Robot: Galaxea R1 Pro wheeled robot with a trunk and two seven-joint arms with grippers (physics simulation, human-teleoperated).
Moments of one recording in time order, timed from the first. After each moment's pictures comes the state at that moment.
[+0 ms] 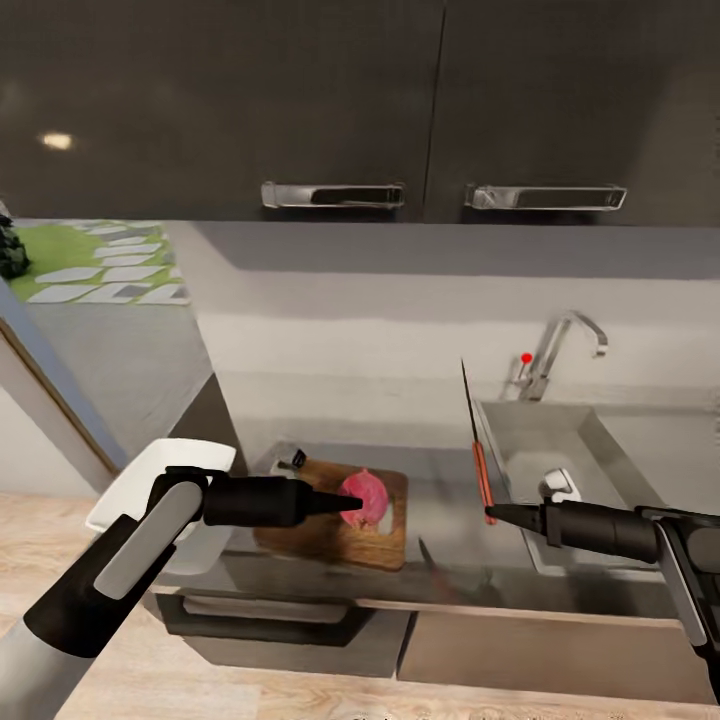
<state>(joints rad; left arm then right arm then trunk) -0.64 0.30 -0.47 -1.54 1.18 1.04 -0.62 -0.41 -0.32 -0.24 -1.50 -0.10 1.02 1.37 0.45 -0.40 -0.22</state>
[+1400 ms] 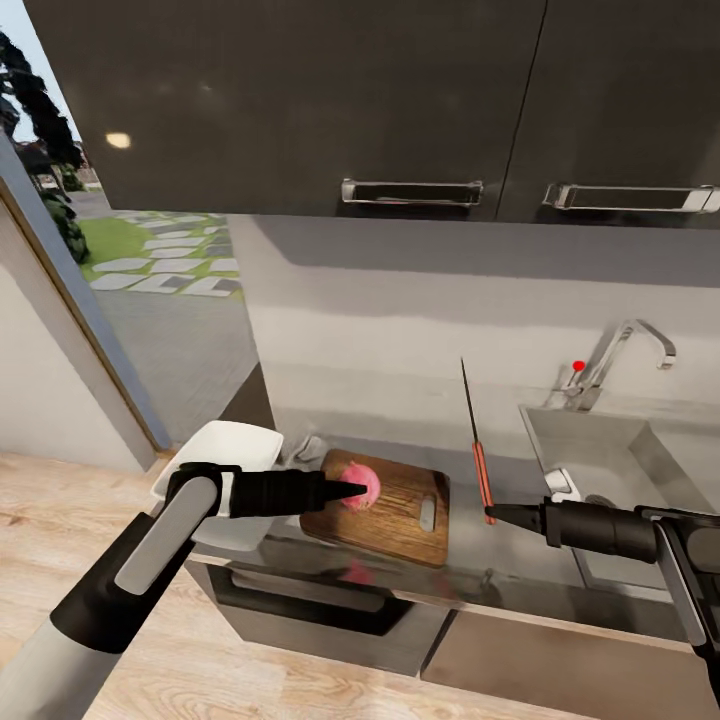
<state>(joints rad) -0.64 0.22 -0.43 -1.53 1.18 1.02 -0.16 -0.41 -0.31 -0.24 -1.50 -0.10 1.01 1.37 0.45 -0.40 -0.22</state>
